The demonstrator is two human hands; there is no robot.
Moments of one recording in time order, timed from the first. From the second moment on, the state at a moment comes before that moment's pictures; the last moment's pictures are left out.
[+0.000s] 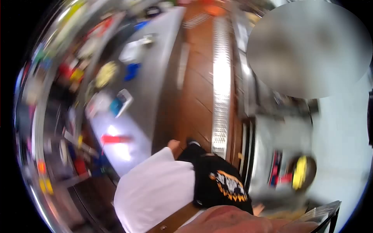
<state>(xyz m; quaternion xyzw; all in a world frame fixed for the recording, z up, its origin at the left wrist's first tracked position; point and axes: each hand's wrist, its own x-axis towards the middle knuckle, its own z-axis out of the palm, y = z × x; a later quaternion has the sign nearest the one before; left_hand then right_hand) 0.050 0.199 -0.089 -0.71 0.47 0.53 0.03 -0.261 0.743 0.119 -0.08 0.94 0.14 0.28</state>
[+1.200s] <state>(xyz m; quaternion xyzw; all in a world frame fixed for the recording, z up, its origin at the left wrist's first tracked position) 0.067 0.083 0.029 -0.78 -0.13 0.13 -0.59 -0.022 -0.806 0.414 -0.88 0.43 -0.06 -0.17</state>
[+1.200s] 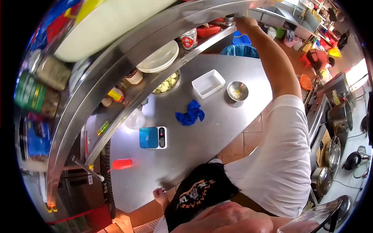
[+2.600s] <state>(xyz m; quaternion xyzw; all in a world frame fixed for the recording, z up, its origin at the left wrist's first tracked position) 0.059 0.053 0.007 -0.78 -0.09 0.22 -0.58 -0.055 -0.735 0.401 -0.75 0.48 -0.45 0.01</state>
